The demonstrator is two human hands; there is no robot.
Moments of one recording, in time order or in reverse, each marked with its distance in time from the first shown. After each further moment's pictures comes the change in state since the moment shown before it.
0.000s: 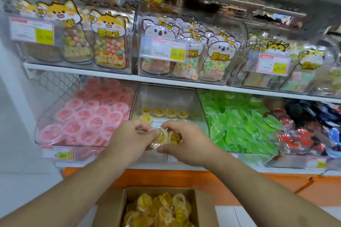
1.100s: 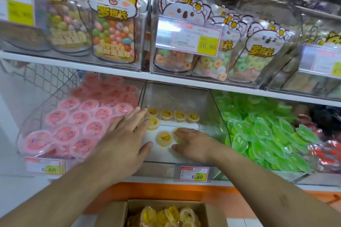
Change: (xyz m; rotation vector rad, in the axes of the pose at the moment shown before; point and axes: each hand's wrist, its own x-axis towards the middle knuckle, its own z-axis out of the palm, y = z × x) left_hand 0.058 -0.049 -0.039 1.130 -0.122 0.550; right_hand 0.084 0.087 0.041 -0.409 -0.369 0.242
